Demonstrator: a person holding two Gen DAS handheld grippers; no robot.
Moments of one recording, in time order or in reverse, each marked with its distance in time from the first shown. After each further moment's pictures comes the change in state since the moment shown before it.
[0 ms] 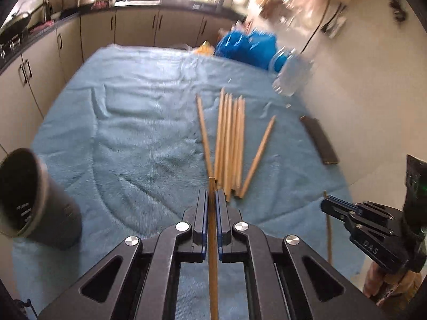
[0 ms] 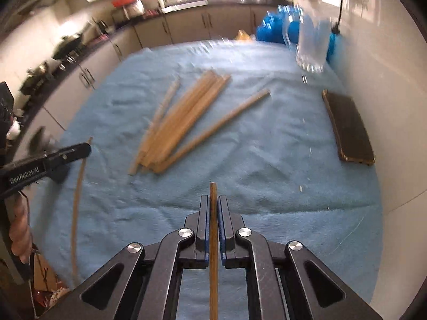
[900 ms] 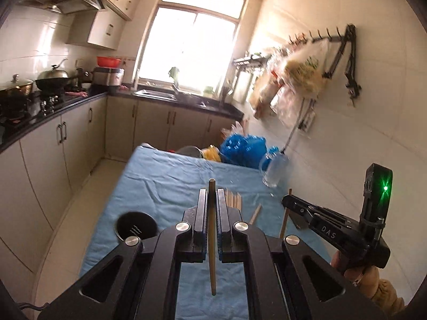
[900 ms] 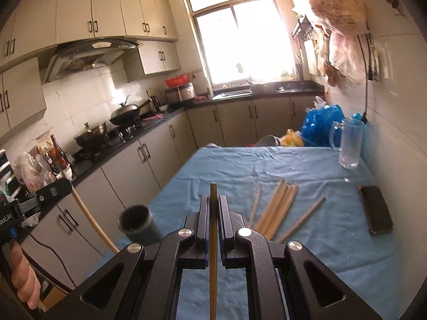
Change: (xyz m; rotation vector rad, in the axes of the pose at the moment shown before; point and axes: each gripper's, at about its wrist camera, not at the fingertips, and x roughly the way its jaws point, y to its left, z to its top) left arm -0.224 0.033 -0.026 -0.011 -0.521 0.026; right arm -0.104 0.114 0.030 -0.052 -0.481 0.192
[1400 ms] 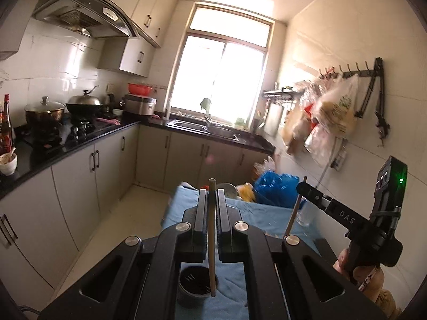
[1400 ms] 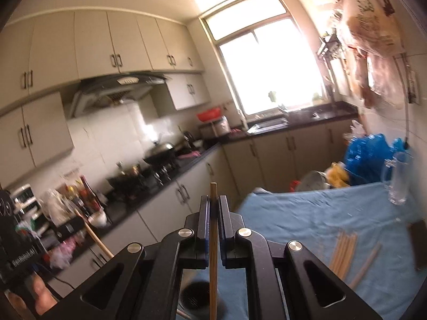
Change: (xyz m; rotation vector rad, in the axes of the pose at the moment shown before) left arm -0.029 0.069 0.077 -0.023 -0.148 0.153; right arm 0.043 0.082 0.090 0.055 -0.177 0.194
